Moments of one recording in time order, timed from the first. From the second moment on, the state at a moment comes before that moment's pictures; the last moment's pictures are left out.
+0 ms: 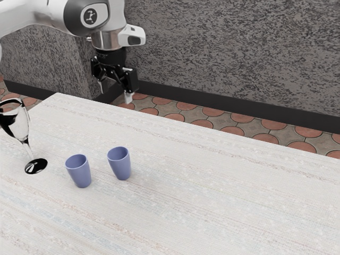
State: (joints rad) arm -0.11 0.06 -0.04 -1.54 0.10 1.56 -0.02
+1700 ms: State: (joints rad) arm 0.04 -0.05 -0.03 -2.07 0.02 1.93 -0.02
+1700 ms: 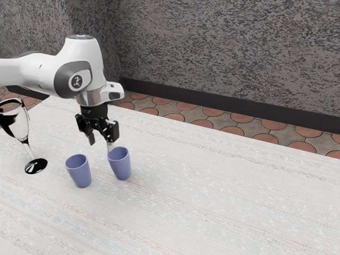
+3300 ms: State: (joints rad) arm 0.13 0.14 0.04 -2.07 0.04 2.06 0.04
